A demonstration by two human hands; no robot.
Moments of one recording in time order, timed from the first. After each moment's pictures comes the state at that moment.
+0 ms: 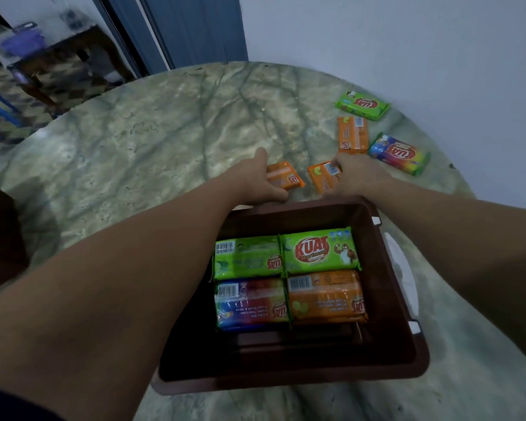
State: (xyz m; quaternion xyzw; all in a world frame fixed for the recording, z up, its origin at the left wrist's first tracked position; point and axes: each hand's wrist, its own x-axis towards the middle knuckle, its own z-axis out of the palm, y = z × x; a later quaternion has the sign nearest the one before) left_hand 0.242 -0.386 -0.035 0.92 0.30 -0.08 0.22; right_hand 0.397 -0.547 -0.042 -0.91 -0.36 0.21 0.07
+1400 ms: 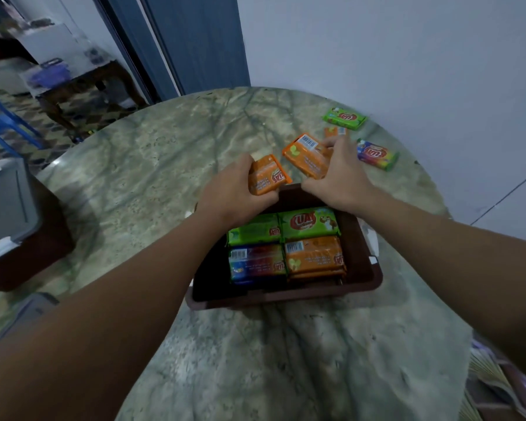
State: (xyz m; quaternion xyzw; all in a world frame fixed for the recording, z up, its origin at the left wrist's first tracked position) left_hand 0.135 -0.471 0.032 0.93 0.30 0.13 0.17; right_hand 0.303 -0.616 0.020 -0.84 -0.39 0.09 0.38
